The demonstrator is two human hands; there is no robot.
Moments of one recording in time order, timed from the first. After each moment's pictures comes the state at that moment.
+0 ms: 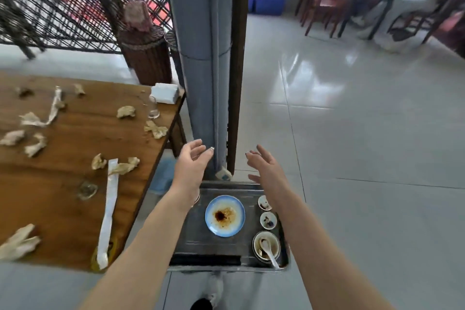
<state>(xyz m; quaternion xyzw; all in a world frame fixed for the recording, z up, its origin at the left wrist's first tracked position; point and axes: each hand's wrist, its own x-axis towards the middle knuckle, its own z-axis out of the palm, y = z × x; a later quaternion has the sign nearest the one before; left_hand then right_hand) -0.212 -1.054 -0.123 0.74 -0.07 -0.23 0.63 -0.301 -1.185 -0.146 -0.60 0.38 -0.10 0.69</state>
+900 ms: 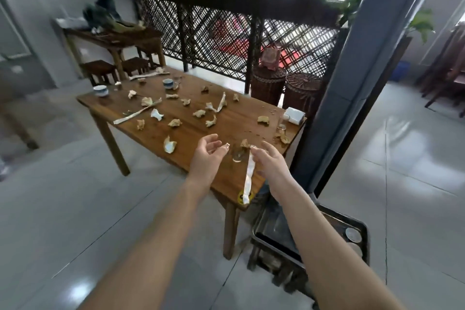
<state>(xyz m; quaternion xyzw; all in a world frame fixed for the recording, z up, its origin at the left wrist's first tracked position) -0.284 -0.702 -0.022 0.72 0.04 -0.04 0.69 -0.294 -0.849 -0.037 -0.70 0.18 0.00 0.69</state>
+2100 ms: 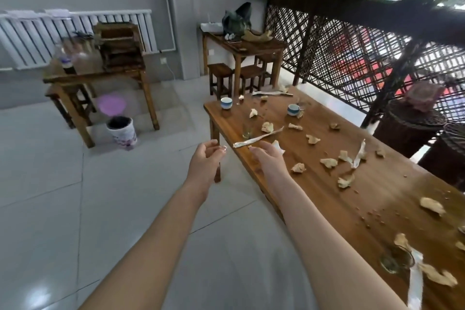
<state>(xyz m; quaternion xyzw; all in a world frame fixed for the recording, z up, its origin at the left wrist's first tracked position) -0.084 -0.365 -0.020 0.68 0.26 0.12 0.68 -0.023 -0.494 -0.019 -0.72 0.04 0.19 0.66</state>
